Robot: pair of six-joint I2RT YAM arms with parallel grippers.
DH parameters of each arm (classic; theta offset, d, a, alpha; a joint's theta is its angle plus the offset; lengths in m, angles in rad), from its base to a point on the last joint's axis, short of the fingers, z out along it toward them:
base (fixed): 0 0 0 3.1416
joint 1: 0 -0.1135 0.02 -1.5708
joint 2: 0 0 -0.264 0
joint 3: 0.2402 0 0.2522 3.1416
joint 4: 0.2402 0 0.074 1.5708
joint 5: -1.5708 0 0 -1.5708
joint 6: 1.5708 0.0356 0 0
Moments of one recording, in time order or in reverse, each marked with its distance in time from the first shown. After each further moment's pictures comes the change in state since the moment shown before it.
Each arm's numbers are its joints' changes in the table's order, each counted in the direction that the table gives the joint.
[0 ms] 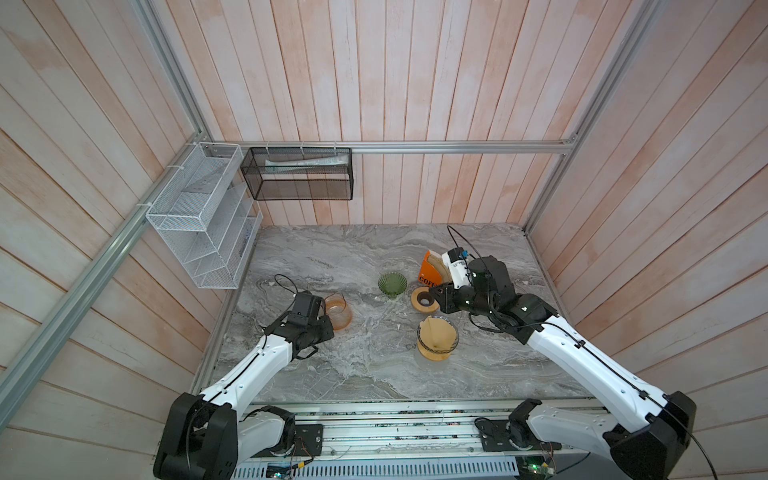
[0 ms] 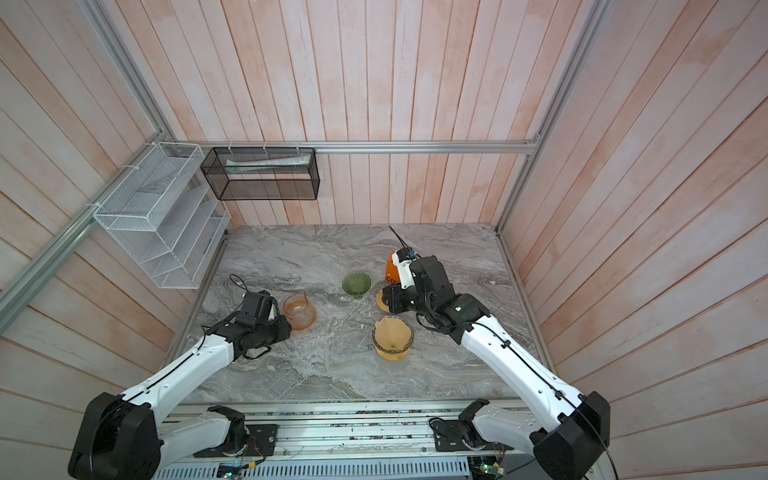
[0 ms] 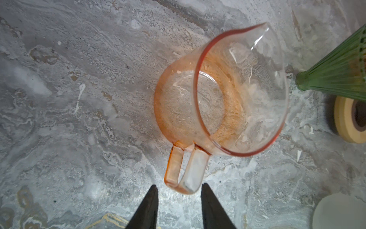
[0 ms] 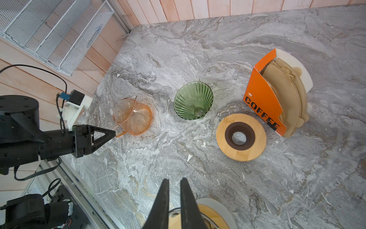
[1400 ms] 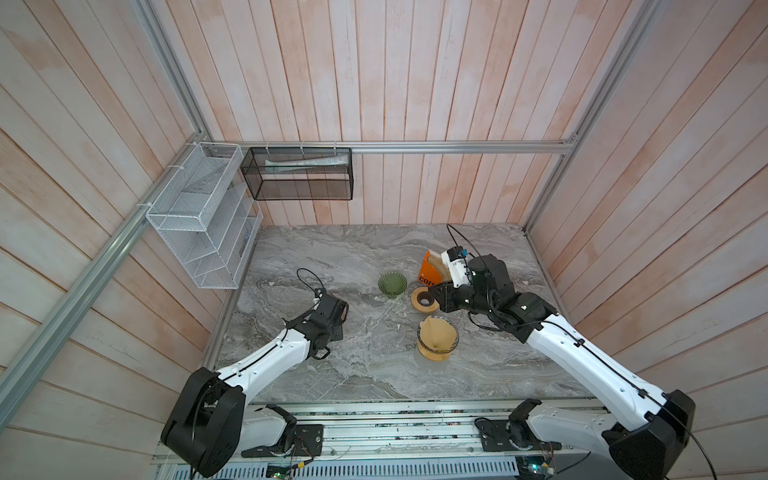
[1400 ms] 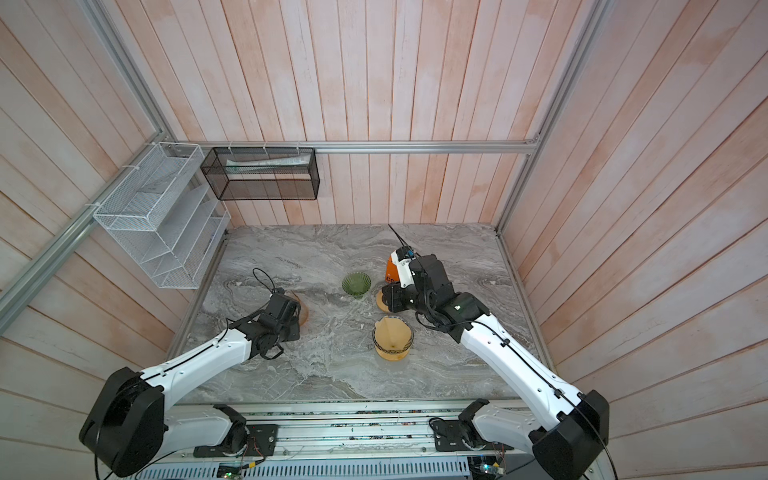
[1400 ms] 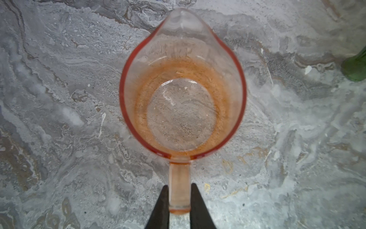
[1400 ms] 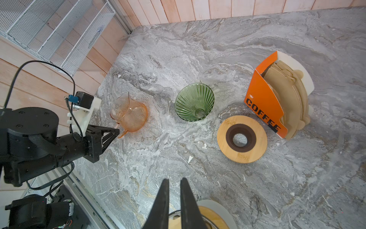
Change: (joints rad) left arm 0.185 -0.101 0.050 0.002 0.334 0.032; right arm 0.000 -0.009 0.013 0.001 0.001 -0.003
